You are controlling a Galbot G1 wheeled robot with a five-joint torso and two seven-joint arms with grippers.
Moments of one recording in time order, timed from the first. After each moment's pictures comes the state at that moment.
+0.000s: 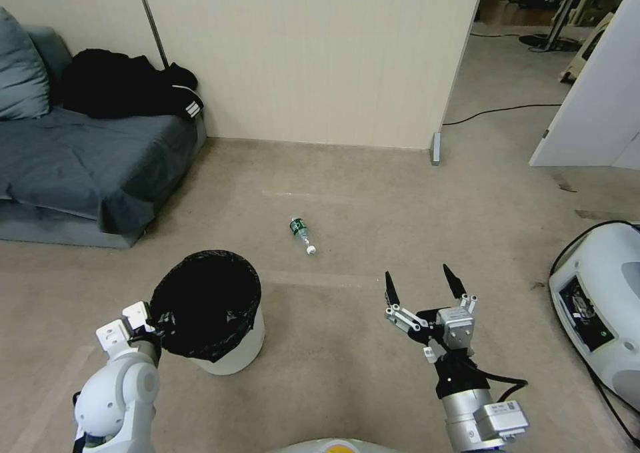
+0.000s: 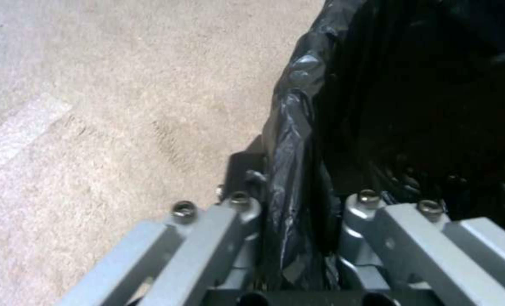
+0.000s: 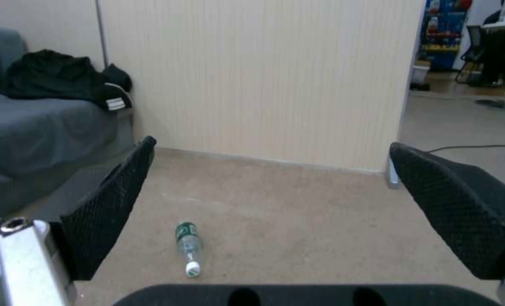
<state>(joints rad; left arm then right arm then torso) 1.47 -1.52 -0.88 -1.97 -0.44 0.73 -0.25 -1.87 1.53 0.38 2.30 -0.09 0.17 -0.01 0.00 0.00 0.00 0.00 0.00</state>
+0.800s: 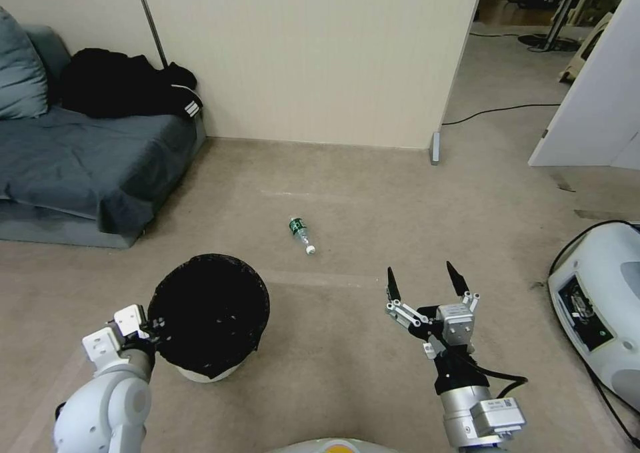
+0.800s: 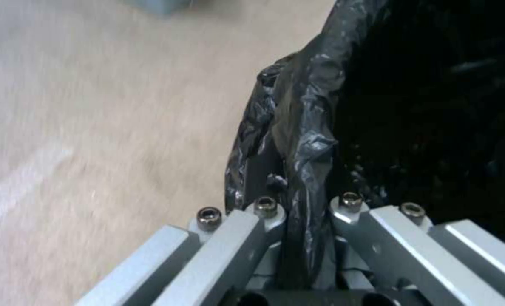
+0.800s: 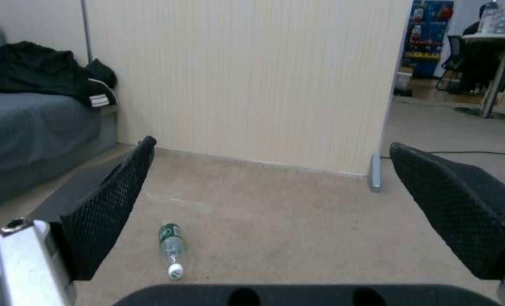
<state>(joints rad) 1.59 -1.55 -0.85 -2.27 -0.44 0.74 -0.26 -1.87 1.52 0.35 2.31 -0.15 0.15 0.05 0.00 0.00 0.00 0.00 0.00</state>
